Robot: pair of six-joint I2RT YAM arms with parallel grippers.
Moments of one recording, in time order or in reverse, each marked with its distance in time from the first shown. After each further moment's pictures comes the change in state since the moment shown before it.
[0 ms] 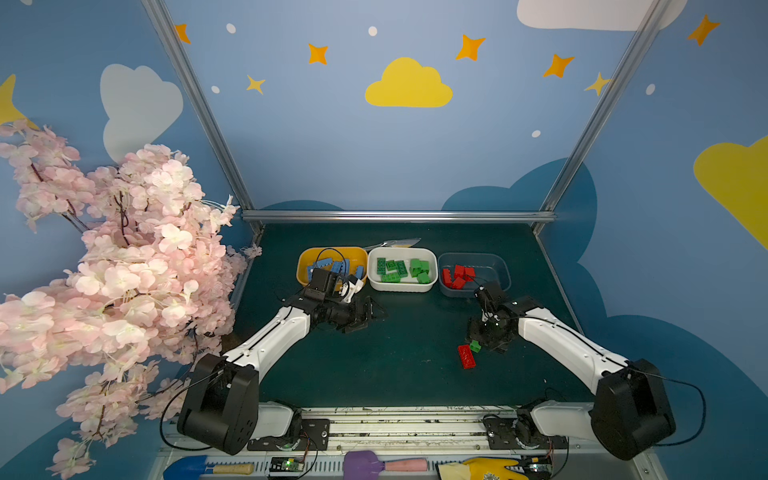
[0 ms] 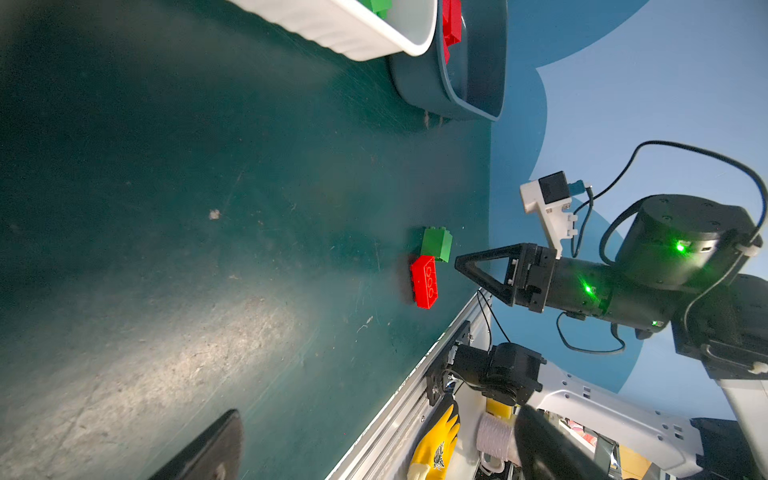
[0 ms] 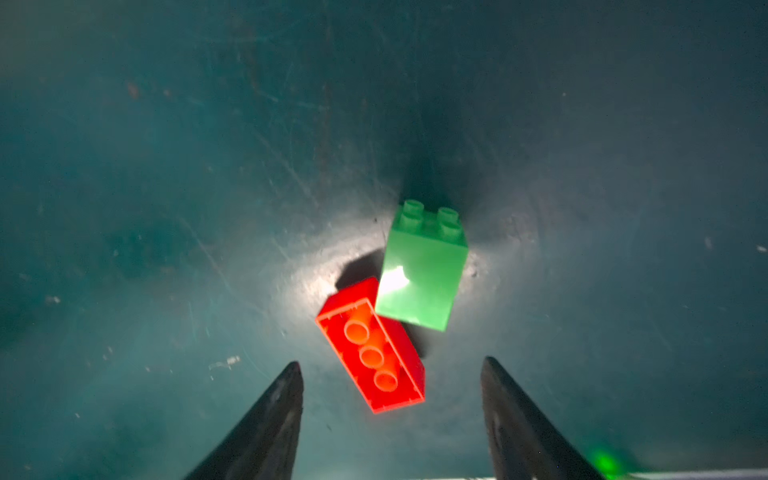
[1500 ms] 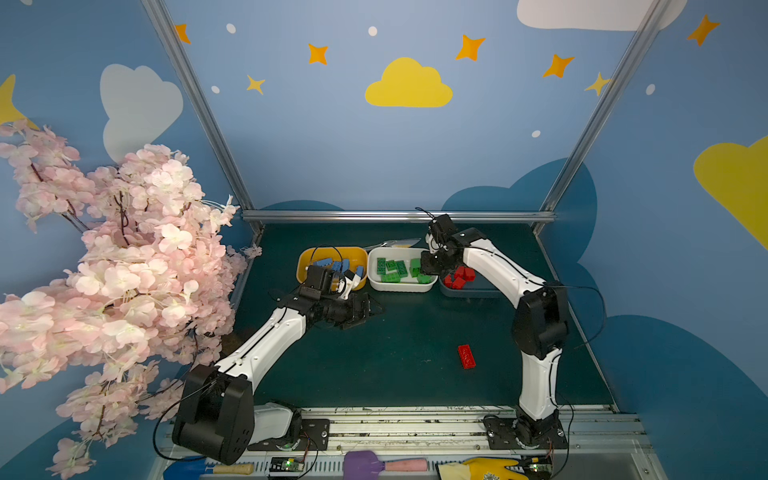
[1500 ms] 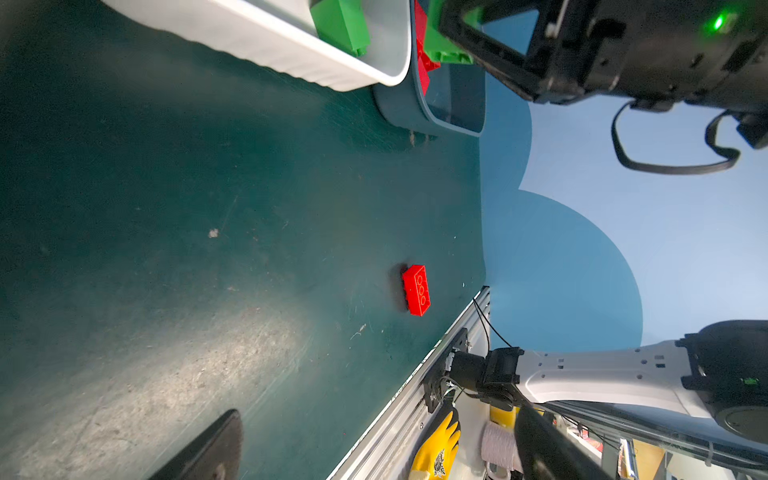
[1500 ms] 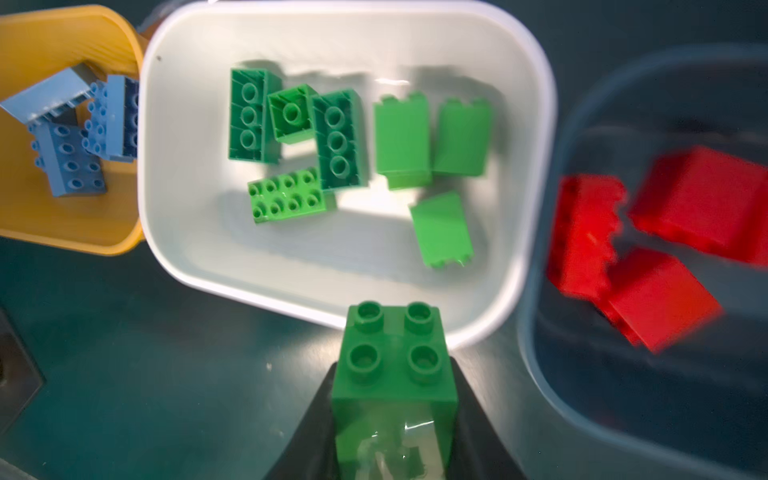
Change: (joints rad) left arm 0.022 -0.055 0.025 -0.032 -0.013 0.010; right arm 0.111 0.750 1.049 -0.039 -0.080 -0.334
